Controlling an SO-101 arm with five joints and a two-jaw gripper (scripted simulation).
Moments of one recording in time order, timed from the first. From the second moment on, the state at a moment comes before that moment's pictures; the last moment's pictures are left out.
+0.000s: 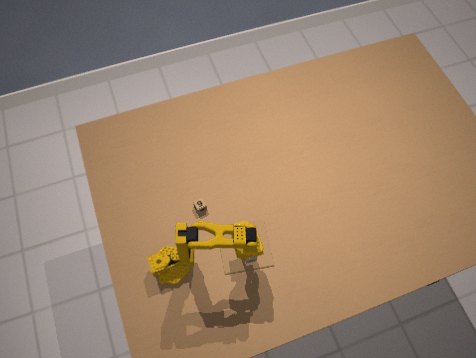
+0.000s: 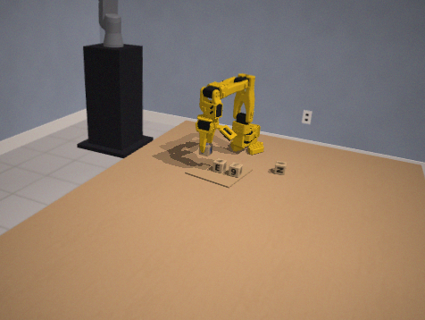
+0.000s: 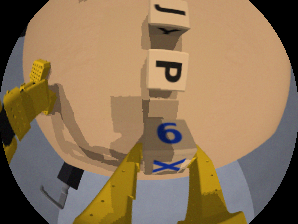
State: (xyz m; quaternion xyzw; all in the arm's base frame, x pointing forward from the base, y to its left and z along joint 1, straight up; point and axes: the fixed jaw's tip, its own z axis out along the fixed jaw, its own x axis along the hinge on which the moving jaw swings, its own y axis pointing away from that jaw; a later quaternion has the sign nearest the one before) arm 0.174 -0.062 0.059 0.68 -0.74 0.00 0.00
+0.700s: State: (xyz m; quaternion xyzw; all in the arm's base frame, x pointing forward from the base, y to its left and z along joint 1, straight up) arm 0.175 -0.063 0.054 0.68 -0.73 0.00 0.00
